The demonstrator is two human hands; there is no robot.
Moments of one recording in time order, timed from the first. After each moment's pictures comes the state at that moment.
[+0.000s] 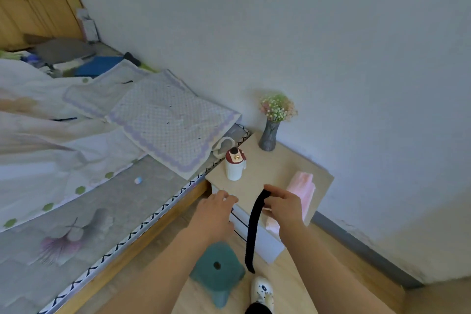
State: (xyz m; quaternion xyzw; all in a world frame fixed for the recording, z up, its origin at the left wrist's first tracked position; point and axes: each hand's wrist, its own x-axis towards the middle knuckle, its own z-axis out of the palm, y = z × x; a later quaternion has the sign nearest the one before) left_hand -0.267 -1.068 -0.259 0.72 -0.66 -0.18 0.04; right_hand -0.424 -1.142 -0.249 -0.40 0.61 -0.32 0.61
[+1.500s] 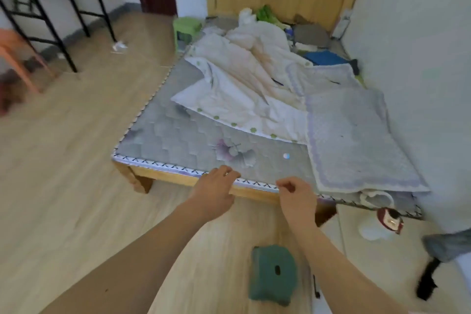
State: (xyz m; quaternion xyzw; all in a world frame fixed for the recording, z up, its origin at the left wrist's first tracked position) left_hand -0.211 -0.808 -0.224 0.96 -0.24 -0.07 0.15; right_hand -0.255 -1.001 -0.229 -0.86 0.25 -0.07 0.45
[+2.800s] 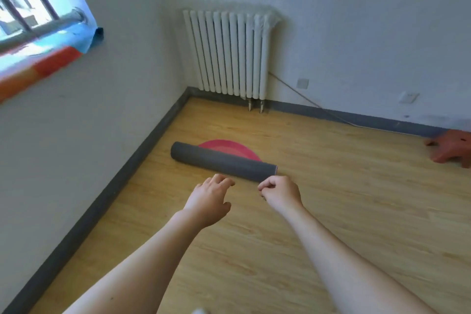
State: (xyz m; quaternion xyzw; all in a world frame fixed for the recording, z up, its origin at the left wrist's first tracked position) left_hand -0.558 0.081 -0.209 0.79 0.60 0.01 0.15; right_hand -0.375 0.091 -0.211 -0.72 -0.52 0.41 0.22
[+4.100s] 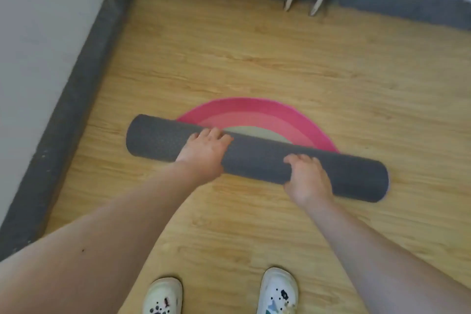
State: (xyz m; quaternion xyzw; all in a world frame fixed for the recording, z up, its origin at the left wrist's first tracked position) left_hand -0.780 0.735 -0.714 0.81 0.51 -0.19 0.21; right_hand -0.574 0.668 -0.718 -0.75 -0.58 0.28 -0.13
